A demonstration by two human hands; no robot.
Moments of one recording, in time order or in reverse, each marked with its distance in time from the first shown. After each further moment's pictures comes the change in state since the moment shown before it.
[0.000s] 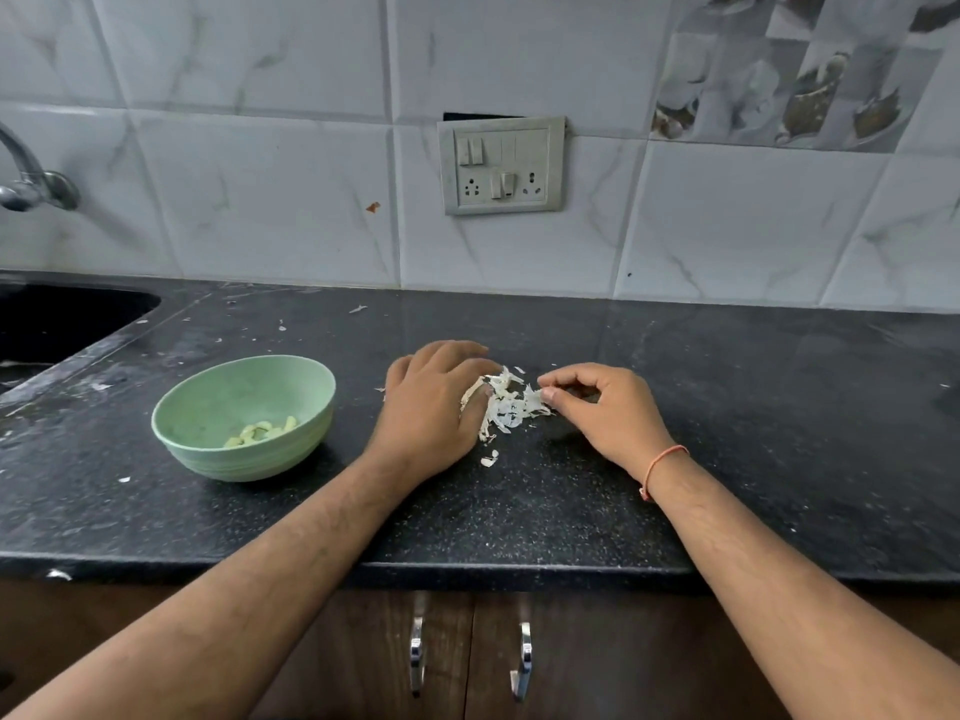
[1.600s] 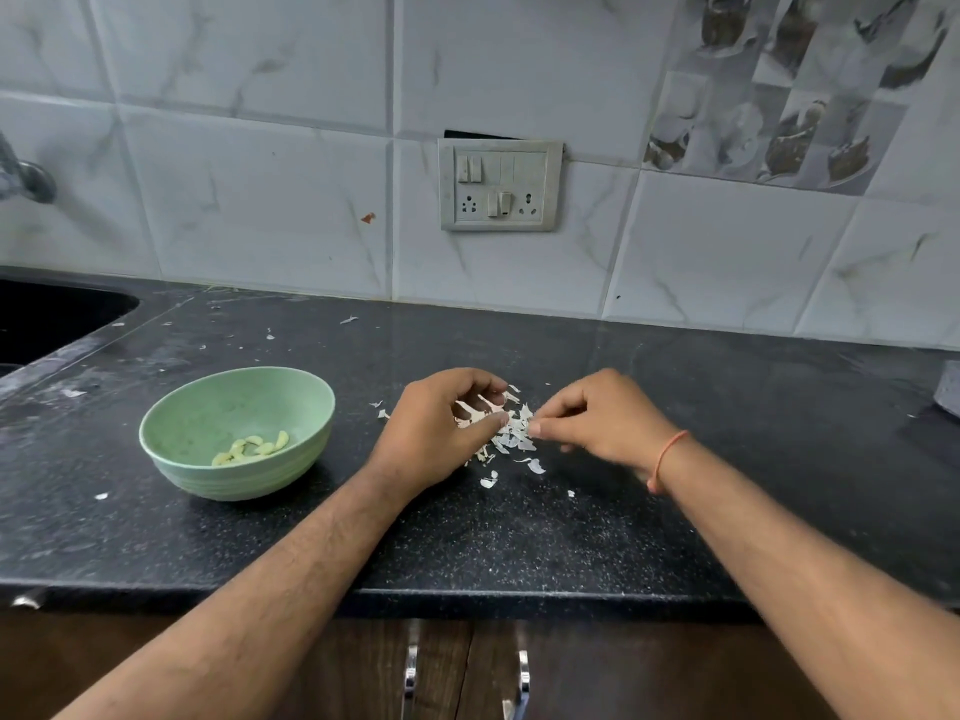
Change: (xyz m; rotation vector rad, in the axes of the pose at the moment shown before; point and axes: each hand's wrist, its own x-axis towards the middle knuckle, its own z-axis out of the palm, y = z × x) left_hand 0.004 -0.001 -0.003 -0.557 0.009 -0.072; right_hand 0.009 -0.056 -0.020 -0.231 -0.327 0.132
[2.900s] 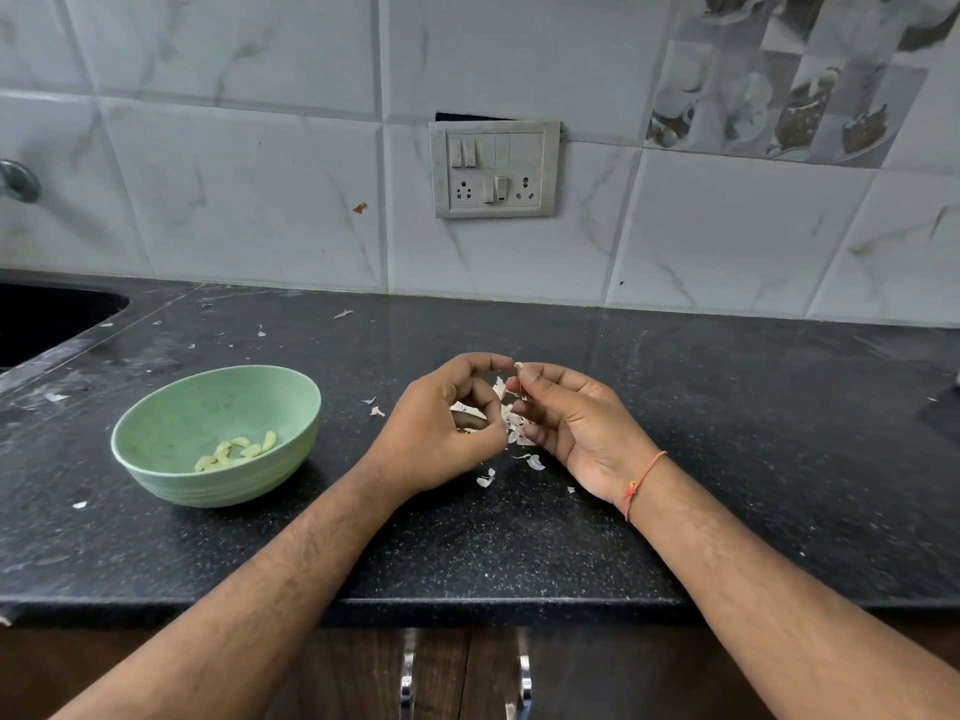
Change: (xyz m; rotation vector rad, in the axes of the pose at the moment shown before) left_hand -0.003 0.012 0.003 -0.244 -0.109 -0.021; right_hand 0.010 0.006 0.046 1.257 0.017 0.159
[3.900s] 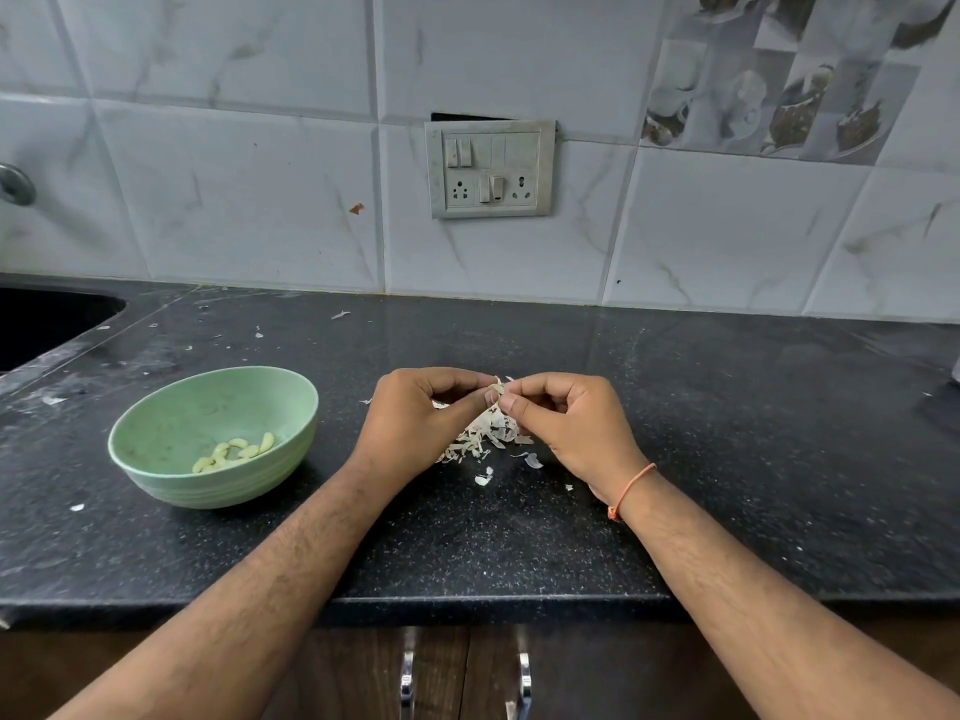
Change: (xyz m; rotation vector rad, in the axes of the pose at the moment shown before) left_hand 0.003 -0.004 -0.007 0.086 0.175 -0.080; right_hand -0.002 0.011 -0.008 -0.680 0.068 -0.458
